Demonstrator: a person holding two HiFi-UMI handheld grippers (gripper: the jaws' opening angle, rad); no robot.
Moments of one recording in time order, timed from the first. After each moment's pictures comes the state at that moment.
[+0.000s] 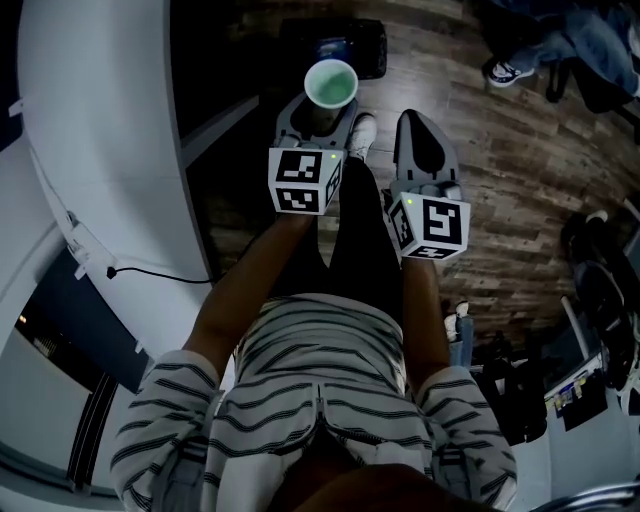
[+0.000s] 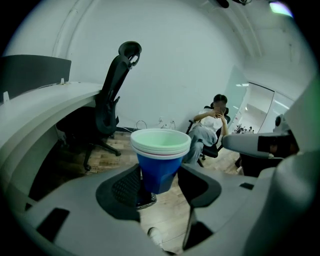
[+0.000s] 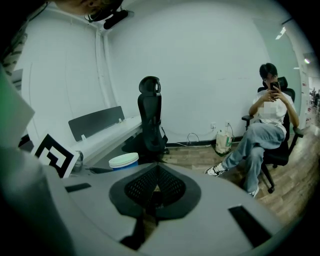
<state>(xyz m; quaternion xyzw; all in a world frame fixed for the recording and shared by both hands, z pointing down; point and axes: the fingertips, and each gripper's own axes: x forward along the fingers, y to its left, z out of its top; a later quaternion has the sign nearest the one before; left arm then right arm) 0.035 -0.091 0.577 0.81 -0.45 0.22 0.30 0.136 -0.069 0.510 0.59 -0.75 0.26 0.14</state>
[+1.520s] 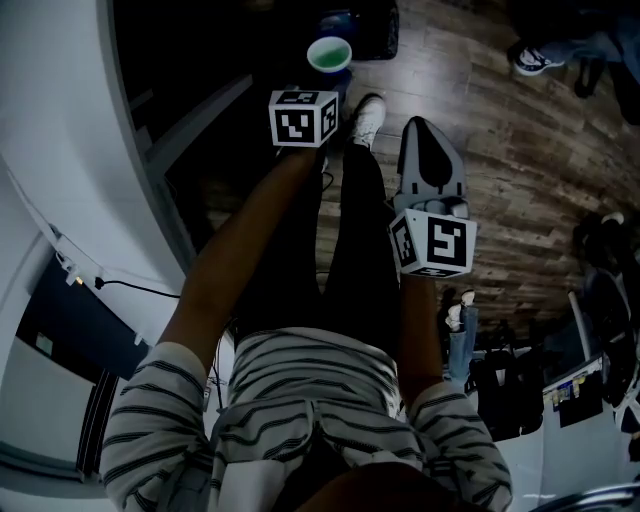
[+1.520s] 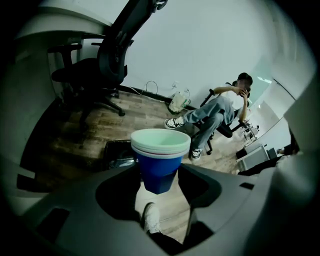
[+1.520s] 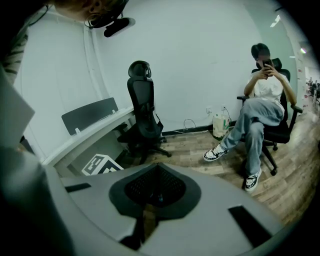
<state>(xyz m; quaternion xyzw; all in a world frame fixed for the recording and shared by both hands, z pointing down) 0.027 -0.093 0.797 0.73 -0.41 0.32 0.44 0.142 -0.053 0.610 0.59 -0.73 0.32 0.15</state>
